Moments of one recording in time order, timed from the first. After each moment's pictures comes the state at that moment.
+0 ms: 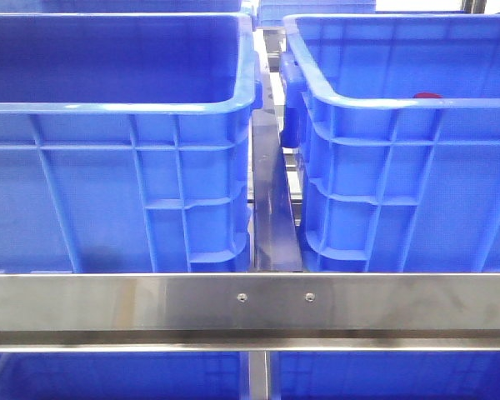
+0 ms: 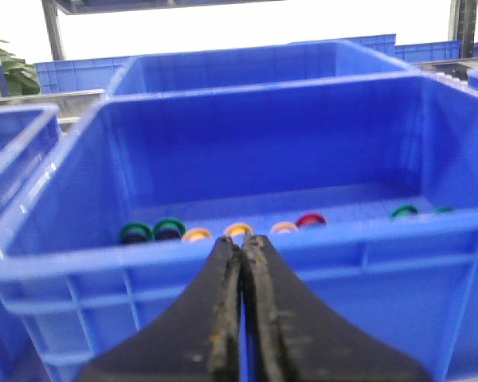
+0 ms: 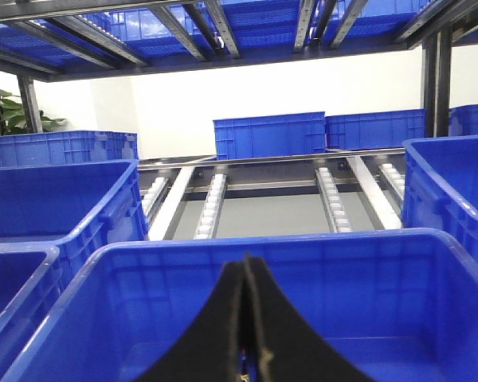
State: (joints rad) left arm -0.11 0.00 -0.04 0.09 0.06 -0.07; right arm -0.17 0.49 -0.49 1.81 0.17 -1.69
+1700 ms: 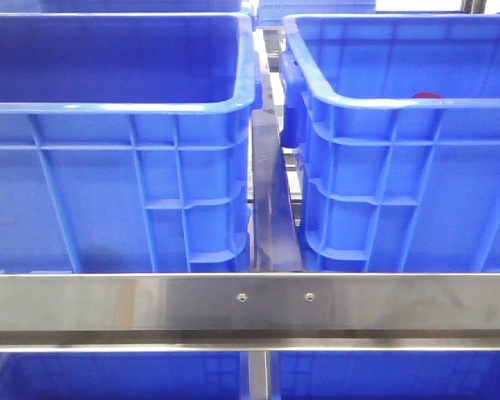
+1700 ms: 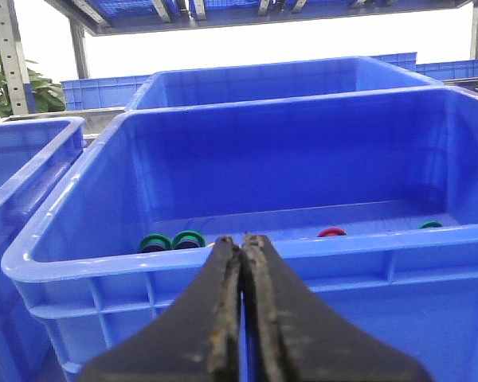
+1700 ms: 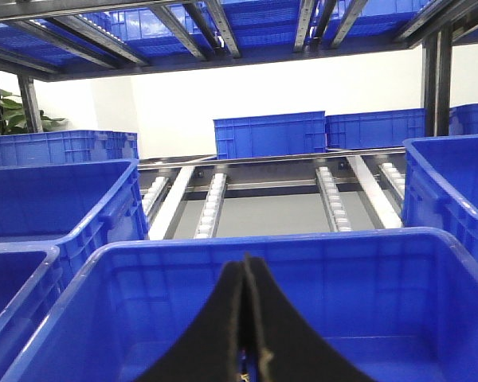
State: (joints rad) left arm -0.06 0.00 0.00 0.09 -0.04 -0.07; right arm -0.17 0.49 -0.49 1.81 0.17 -1.69
